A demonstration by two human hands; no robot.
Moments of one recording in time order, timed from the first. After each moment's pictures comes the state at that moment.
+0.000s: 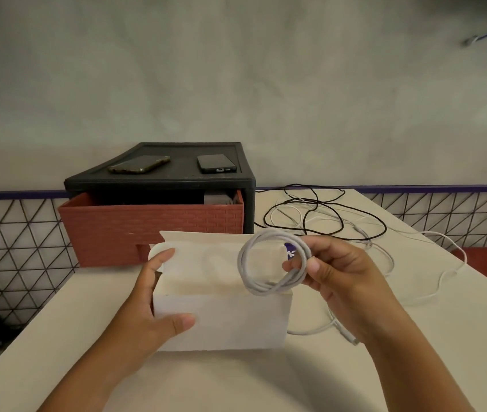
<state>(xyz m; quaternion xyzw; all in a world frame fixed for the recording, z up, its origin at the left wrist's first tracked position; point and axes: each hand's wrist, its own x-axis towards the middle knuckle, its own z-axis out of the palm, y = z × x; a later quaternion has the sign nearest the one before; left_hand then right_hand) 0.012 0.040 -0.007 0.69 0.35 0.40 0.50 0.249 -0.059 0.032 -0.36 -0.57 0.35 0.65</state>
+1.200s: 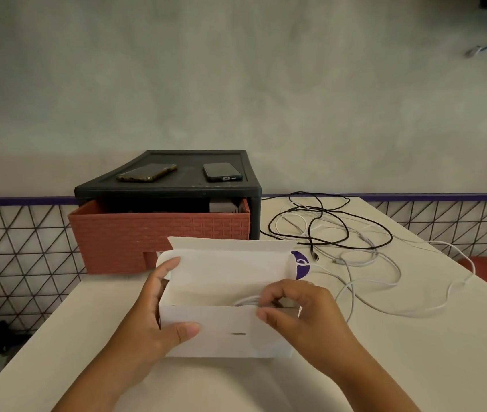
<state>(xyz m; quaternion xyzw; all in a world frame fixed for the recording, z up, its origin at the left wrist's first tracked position) 0.008 0.048 -0.015 0.68 0.33 0.40 0.51 0.210 -0.054 0.016 -0.60 -0.62 0.15 0.48</state>
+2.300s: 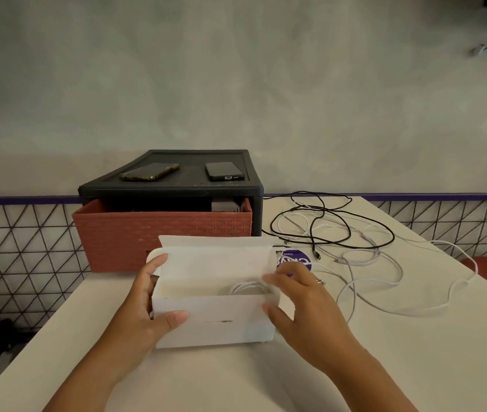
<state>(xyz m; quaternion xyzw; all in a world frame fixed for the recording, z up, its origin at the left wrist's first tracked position) -0.003 0.061 -0.018 0.68 0.36 0.42 0.49 0.222 -0.037 -0.006 -0.67 -0.67 -0.03 0.33</state>
